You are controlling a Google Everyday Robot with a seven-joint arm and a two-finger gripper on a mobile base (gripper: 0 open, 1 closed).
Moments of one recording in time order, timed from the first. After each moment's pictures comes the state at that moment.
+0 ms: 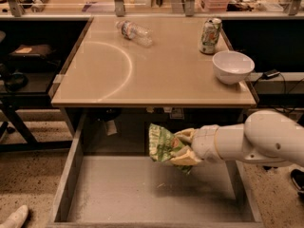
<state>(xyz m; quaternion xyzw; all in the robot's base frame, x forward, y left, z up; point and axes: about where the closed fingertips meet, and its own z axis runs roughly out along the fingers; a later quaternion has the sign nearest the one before) 0.471 -0.077 0.704 -0.56 0.71 0.19 0.39</state>
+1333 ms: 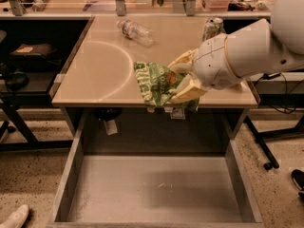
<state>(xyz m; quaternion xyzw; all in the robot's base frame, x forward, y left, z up) 0.508 -0.055 0.925 -0.68 0.59 0.09 0.42</state>
